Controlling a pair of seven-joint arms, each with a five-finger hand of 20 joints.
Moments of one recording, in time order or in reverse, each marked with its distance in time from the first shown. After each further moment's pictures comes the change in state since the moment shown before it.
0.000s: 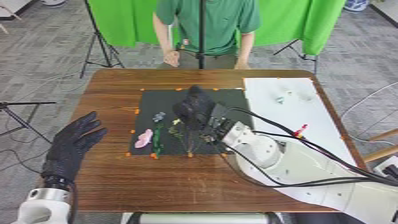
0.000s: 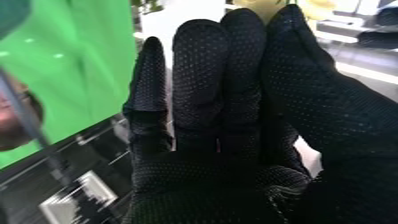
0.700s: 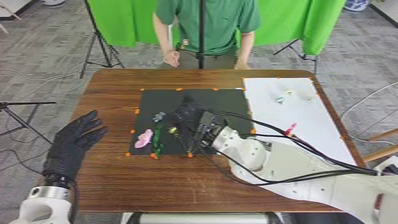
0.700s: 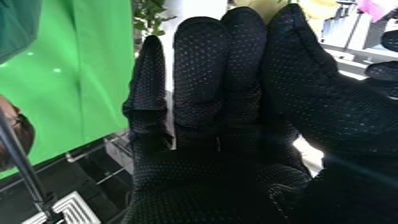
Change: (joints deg) left arm -1.0 0.1 0.4 0.4 0.0 0.0 -0.3; right arm 4.6 -4.4 -8.4 6.5 -1.9 -1.0 5.7
